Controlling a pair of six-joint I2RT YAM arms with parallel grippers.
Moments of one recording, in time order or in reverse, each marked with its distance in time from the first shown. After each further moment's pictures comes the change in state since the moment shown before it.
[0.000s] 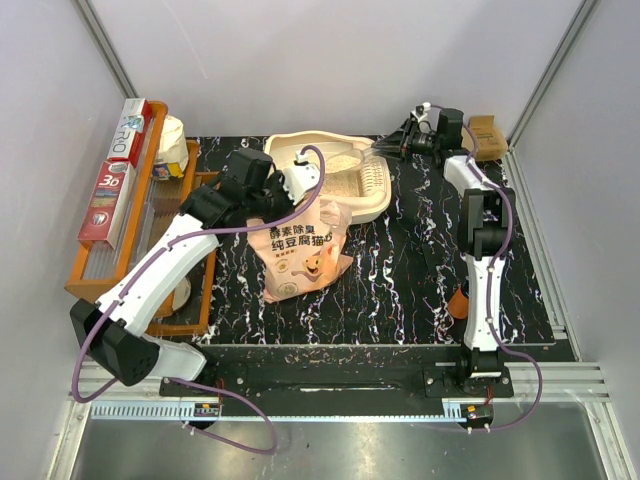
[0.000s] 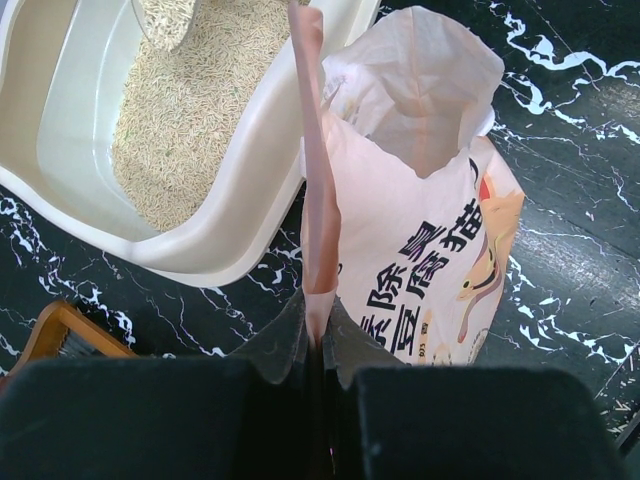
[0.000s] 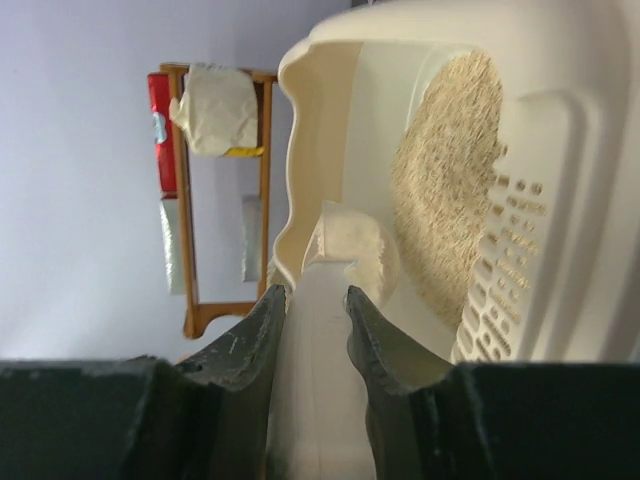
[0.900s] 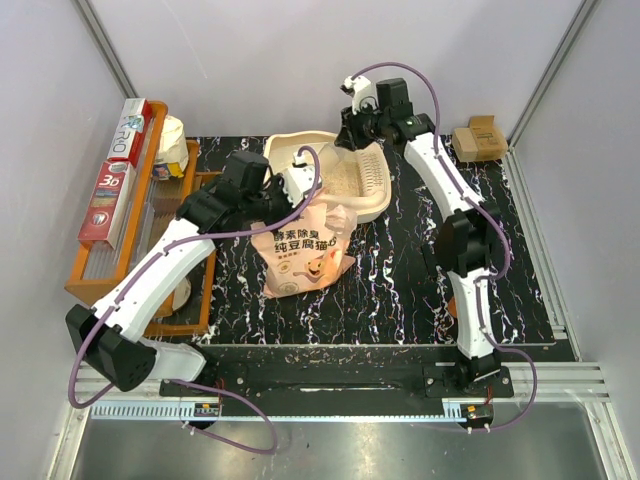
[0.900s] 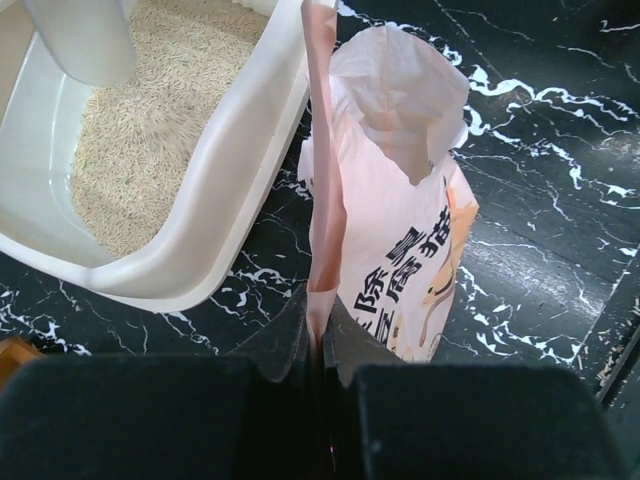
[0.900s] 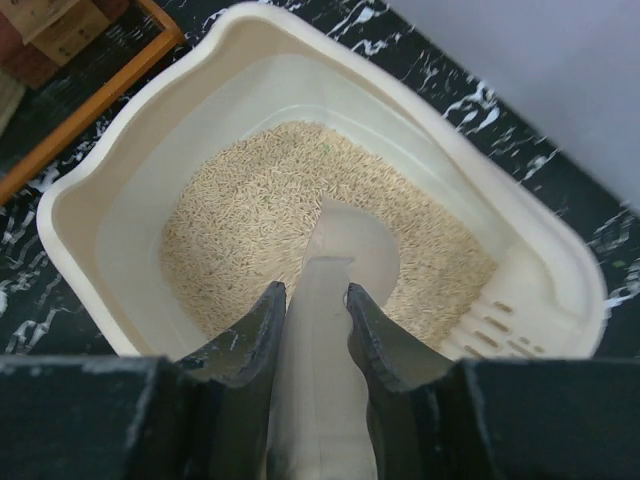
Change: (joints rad) left arm 0.000 -0.020 -0.020 0.023 0.103 -0.027; right arm 0.302 -0.159 0.333 -0.751 0.655 -1.220
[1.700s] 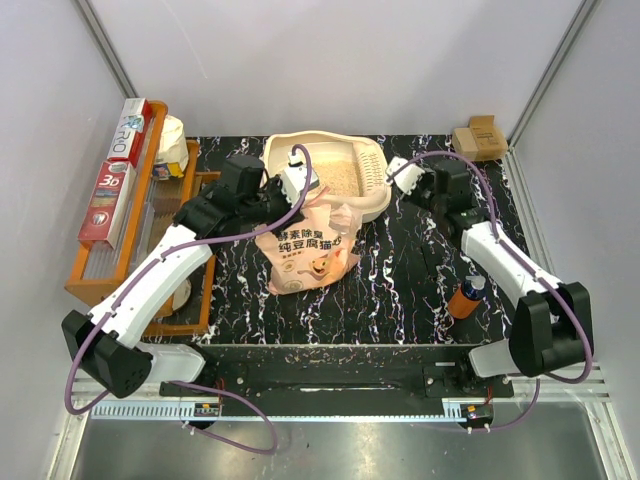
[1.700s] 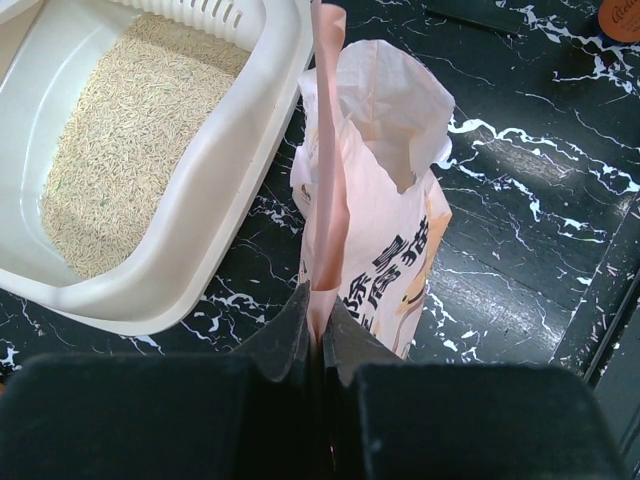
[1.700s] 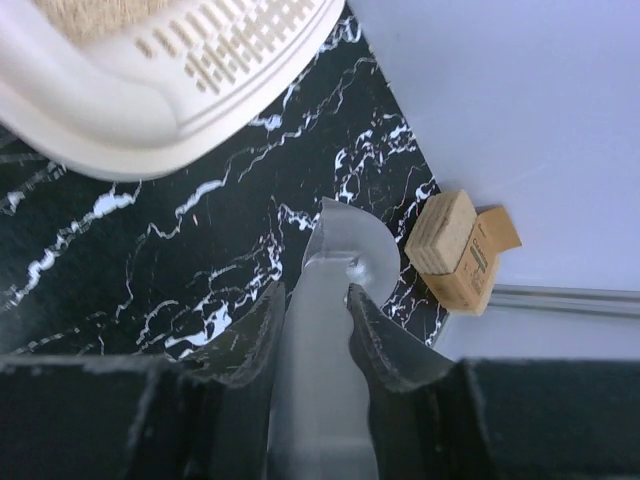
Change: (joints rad) left arm 0.003 -0.052 -0.070 0.091 0.072 -0.088; right arm -0.077 -0.907 -1.284 0.496 0.445 -0.744
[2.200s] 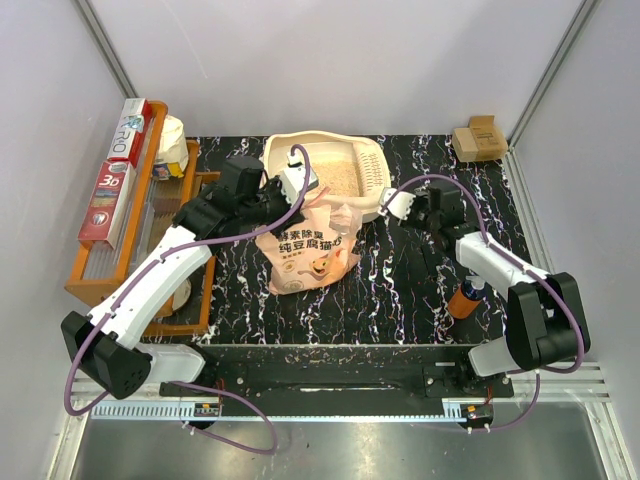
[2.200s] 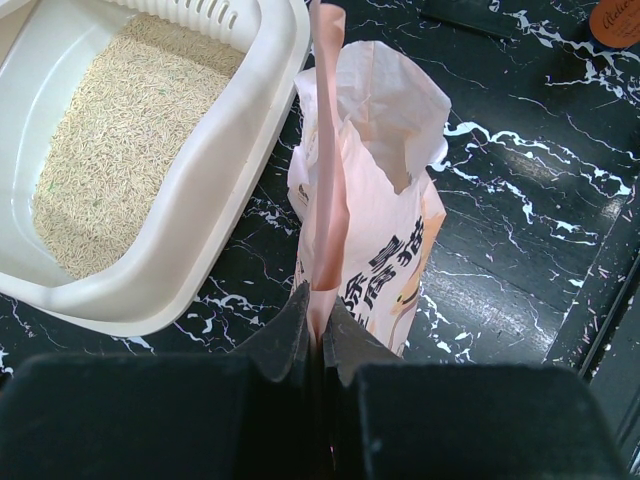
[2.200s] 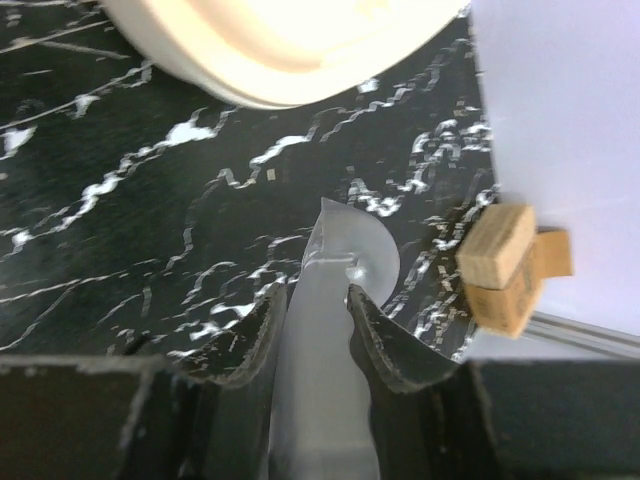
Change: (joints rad) left arm 0.000 -0.006 -0.011 0.011 0.010 -0.017; right arm 0.002 0.048 -0.198 0.126 -0.038 -0.221
